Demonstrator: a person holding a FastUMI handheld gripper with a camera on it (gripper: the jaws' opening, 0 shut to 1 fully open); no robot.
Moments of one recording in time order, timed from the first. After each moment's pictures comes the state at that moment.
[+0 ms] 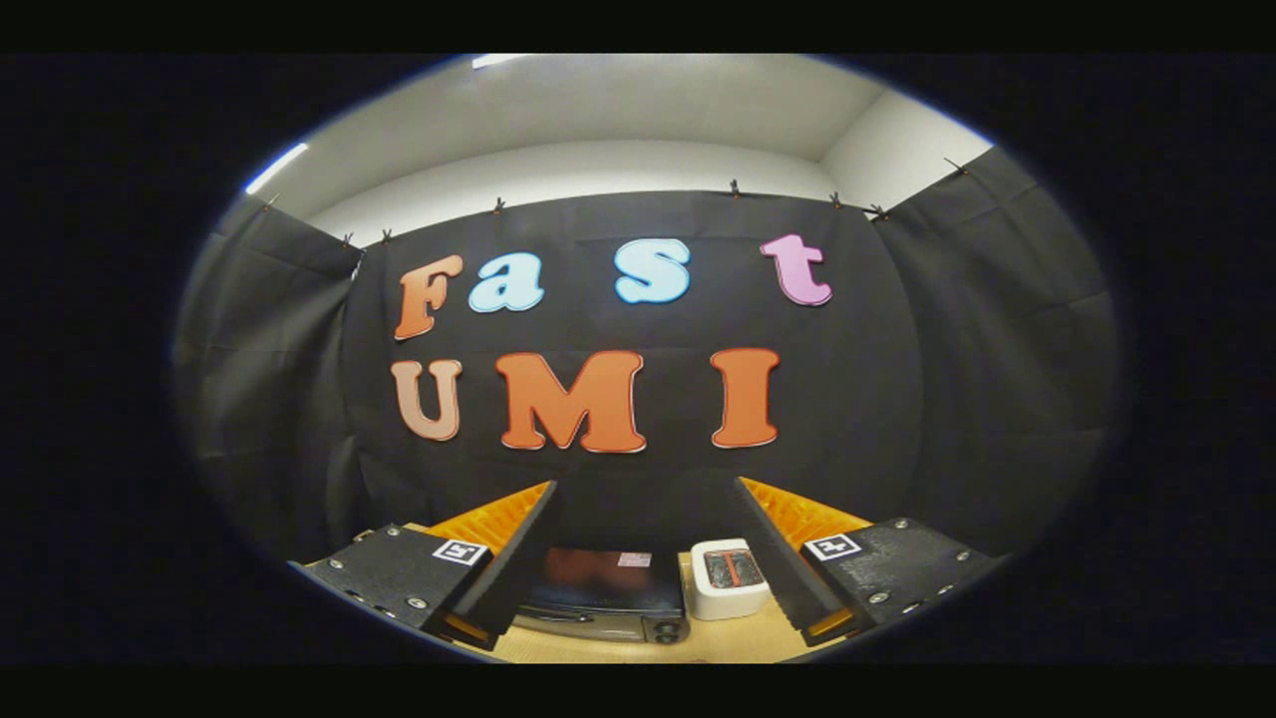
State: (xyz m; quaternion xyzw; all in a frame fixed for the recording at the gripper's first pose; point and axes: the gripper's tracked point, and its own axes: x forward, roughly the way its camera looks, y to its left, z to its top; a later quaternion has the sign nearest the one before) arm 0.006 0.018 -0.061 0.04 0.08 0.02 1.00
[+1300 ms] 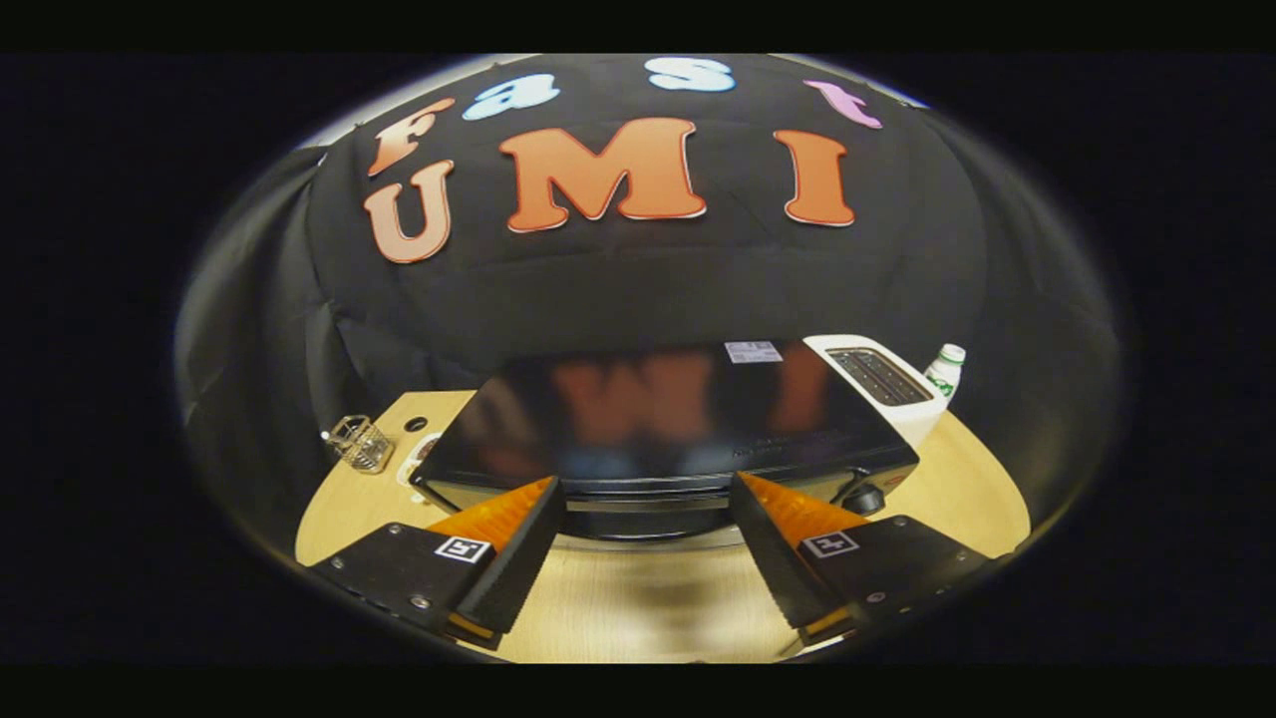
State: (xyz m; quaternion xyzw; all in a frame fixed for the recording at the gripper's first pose) arm 0.007 0.155 -0.346 0.03 0.35 0.03 0.94
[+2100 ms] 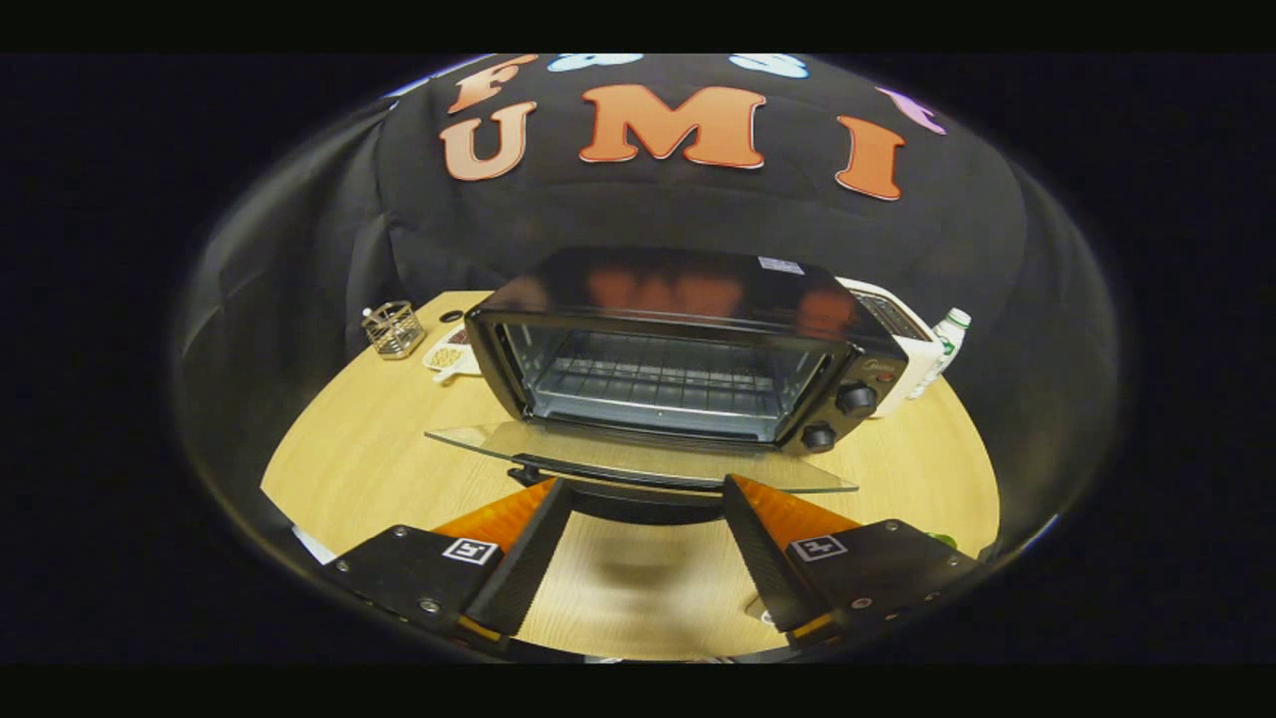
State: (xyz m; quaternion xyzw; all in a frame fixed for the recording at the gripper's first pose) arm -0.122 0.155 -0.372 -0.04 0.46 0.10 0.88
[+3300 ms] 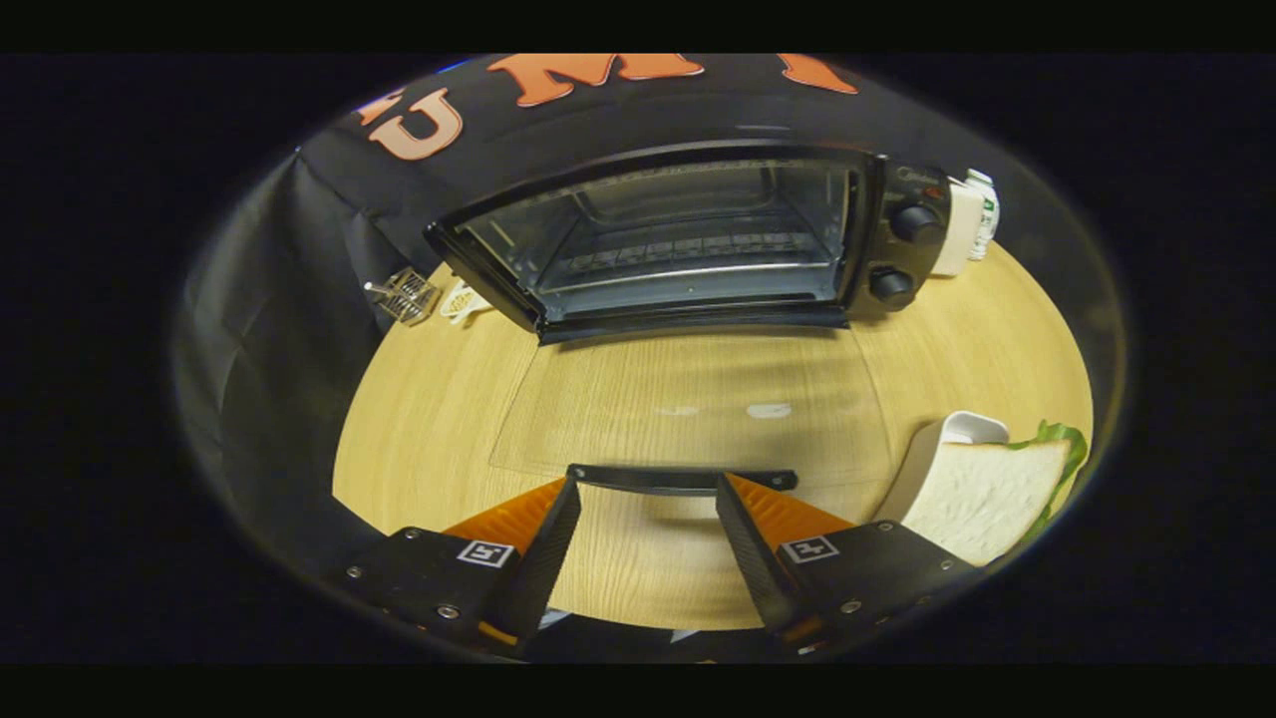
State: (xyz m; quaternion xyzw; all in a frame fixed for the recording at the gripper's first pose) arm -0.181 0.161 -0.422 0.11 0.58 0.13 0.80
